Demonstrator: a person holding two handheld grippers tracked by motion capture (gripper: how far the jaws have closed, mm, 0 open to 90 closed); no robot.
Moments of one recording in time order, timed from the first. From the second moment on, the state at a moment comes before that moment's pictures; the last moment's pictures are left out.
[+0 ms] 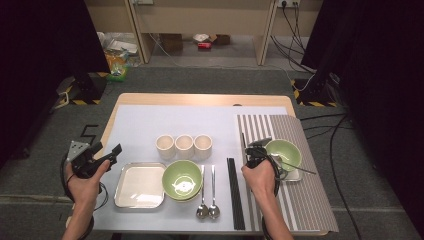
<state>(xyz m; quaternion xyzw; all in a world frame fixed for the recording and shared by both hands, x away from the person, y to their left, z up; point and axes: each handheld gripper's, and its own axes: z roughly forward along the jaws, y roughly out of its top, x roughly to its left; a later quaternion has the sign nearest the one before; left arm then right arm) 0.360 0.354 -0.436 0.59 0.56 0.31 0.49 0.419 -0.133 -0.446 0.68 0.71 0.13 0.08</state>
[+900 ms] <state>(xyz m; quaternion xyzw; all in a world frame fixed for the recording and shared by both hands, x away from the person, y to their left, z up) 0.359 0.353 -0.436 0.59 0.56 0.31 0.49 0.400 -0.132 -0.442 0.67 0.74 0.08 0.05</state>
